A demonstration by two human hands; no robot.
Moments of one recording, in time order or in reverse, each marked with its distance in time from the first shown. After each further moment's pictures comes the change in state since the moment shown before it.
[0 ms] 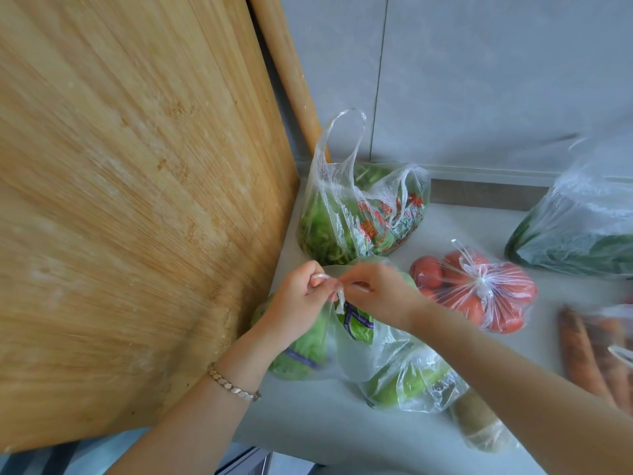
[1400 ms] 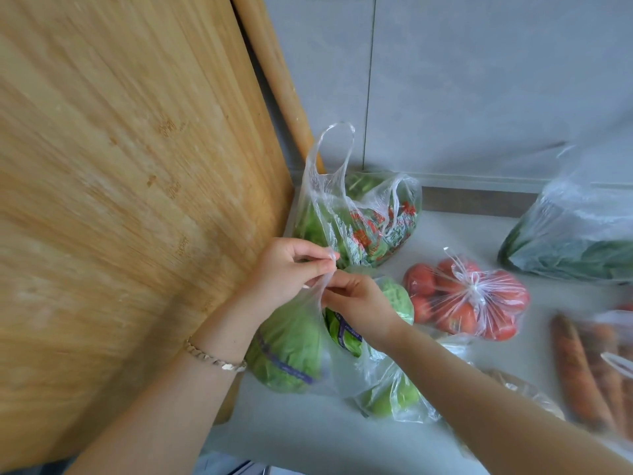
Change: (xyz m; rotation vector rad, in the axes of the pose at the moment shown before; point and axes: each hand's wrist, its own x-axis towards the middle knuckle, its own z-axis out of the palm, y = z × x) left_hand 0.027 0.042 -0.023 -0.202 0.022 -0.059; right_hand 0.003 -0.010 0.021 0.864 0.046 0.069
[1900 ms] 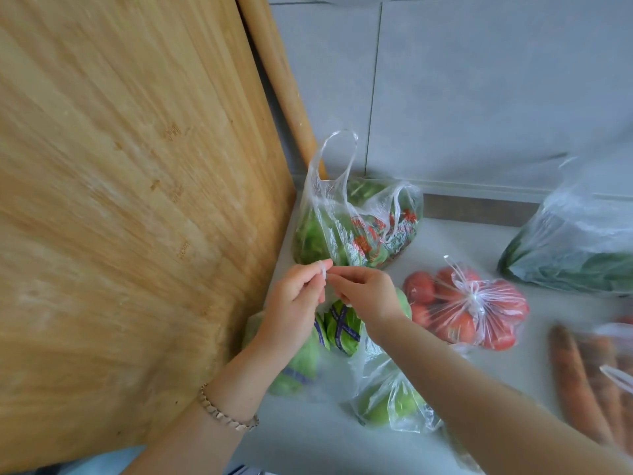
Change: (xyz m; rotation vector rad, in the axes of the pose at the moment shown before) left_hand -0.028 -0.020 0.023 0.009 0.117 0.112; right_hand 0.011 -0.007 -0.010 -0.070 0.356 0.155
